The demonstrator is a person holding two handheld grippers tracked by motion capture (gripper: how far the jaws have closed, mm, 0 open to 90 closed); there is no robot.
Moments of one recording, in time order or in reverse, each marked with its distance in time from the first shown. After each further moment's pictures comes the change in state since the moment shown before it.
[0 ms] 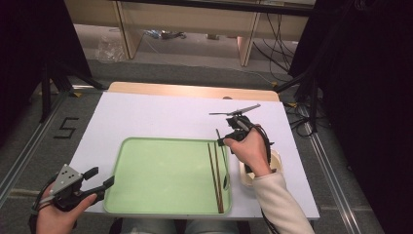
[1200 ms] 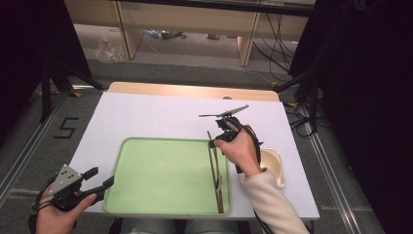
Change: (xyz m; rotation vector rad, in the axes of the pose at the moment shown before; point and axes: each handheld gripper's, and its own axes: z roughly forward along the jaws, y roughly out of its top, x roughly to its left) left arm 0.001 0.000 0.000 -0.008 -0.007 -0.001; right arm 0.021 0.005 0.019 0.046 0.004 0.032
